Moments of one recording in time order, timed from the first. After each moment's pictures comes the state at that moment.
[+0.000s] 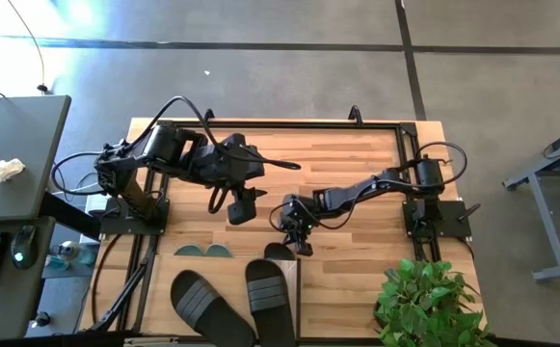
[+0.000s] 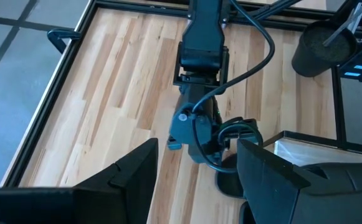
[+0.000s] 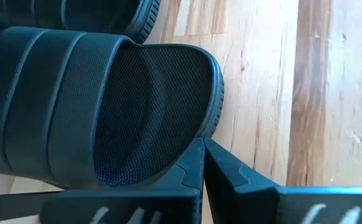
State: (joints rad) left arm -0.08 1.77 2.36 -1.46 -0.28 -0.27; right arm 0.06 1.97 1.10 -0.03 -0.41 0.09
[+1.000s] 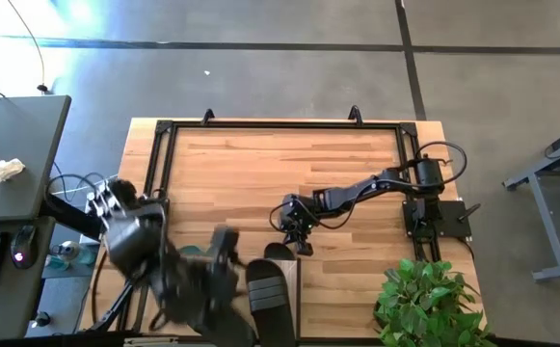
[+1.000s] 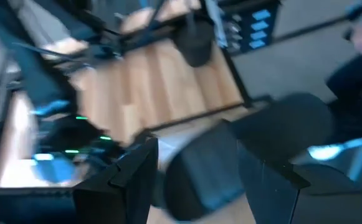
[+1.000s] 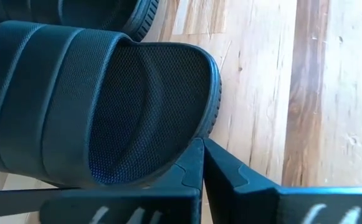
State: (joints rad) left arm -0.65 1.88 2.36 -1.33 -0.54 -0.25; right arm 0.05 1.97 1.10 -0.03 -0.40 0.06
